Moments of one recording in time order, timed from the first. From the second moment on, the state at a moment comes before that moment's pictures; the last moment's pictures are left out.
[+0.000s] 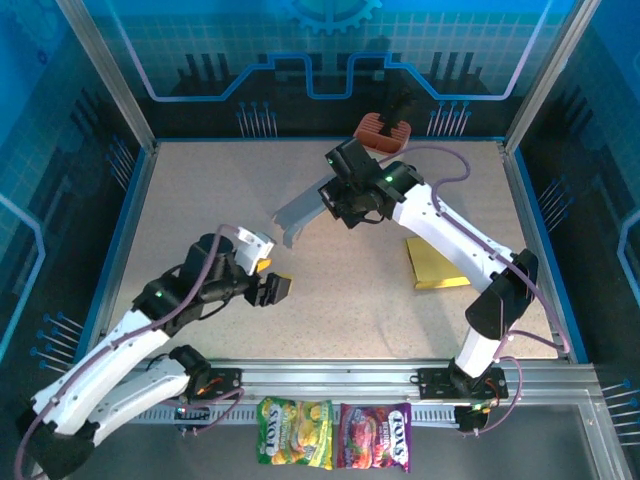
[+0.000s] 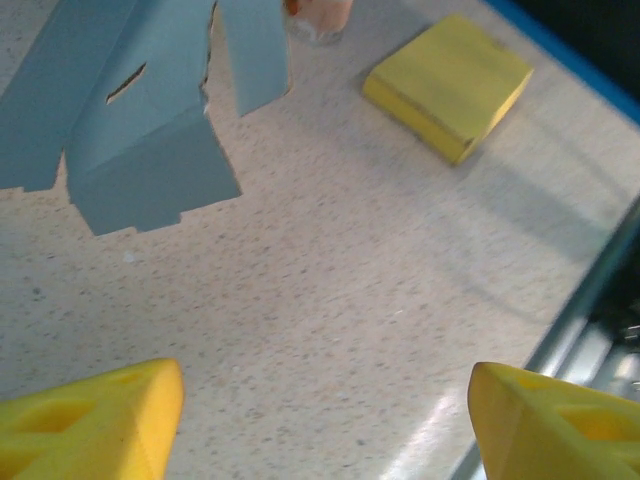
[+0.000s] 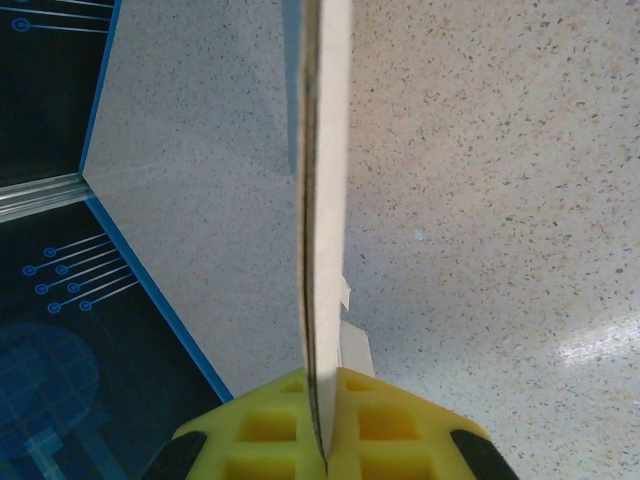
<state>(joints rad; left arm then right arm) -0.61 0.80 0.77 -0.61 0.19 -0.13 0.71 1.72 1.78 -0.99 0.02 1.57</state>
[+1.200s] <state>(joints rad) -0.63 1.03 0.97 -0.49 0.16 -0.09 0.66 1.51 1.69 -0.83 -0.05 1.43</state>
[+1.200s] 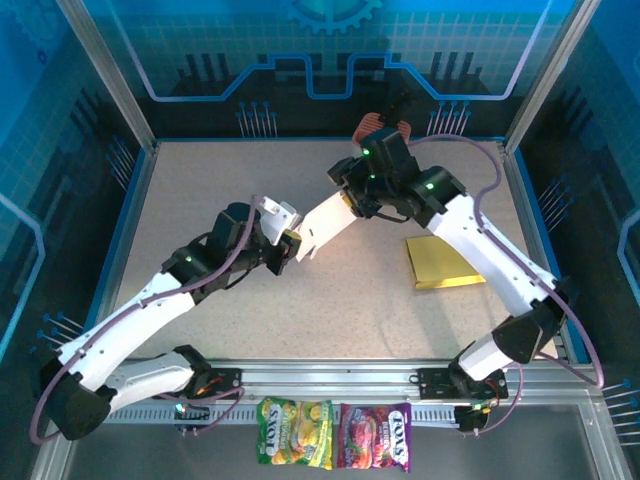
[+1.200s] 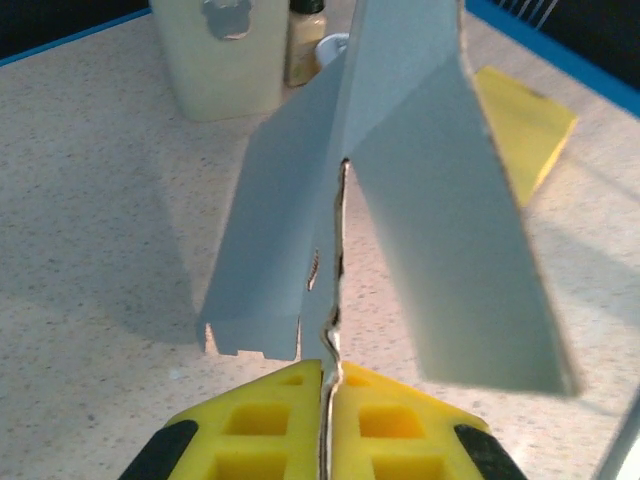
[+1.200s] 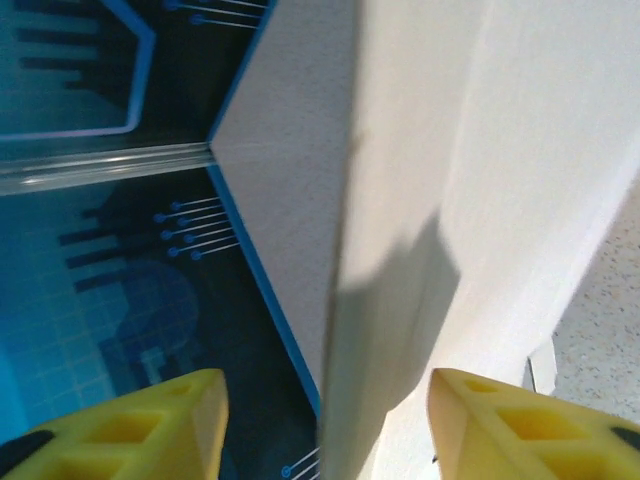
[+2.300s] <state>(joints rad) -0.54 1.07 0.94 -0.71 0.13 -0.13 0.69 1.54 1.41 -0.55 -0.12 1.48</state>
